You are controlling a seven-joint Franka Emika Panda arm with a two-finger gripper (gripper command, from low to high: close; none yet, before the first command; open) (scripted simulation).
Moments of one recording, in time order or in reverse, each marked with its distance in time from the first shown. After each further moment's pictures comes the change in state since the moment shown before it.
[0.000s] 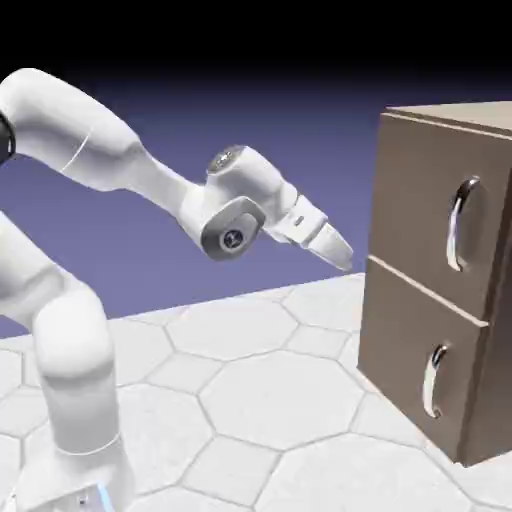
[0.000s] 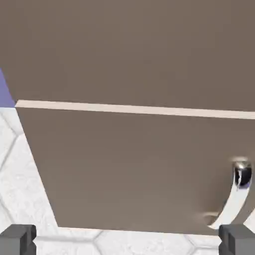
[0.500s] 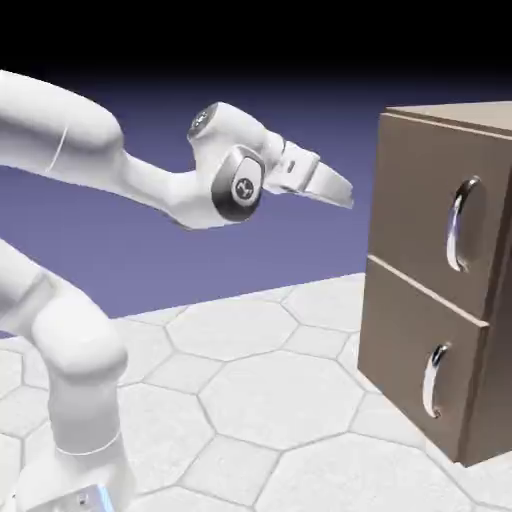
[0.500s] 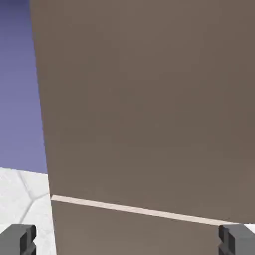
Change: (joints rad) arm 0.269 -0.145 -0.301 0.129 -0.652 -0.038 0.406
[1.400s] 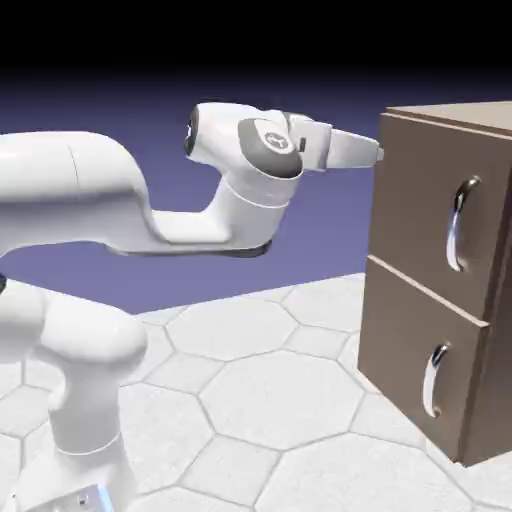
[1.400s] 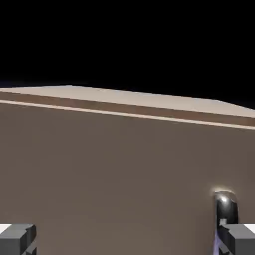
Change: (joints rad) arm 0.484 -0.260 -0.542 0.232 -1.174 -0.069 0.730
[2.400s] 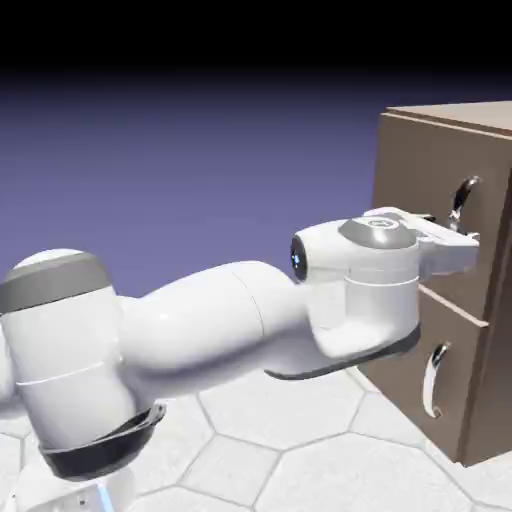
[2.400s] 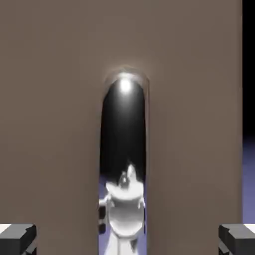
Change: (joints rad) arm 0.568 -0.198 -0.517 0.336 -0.985 -0.069 0.600
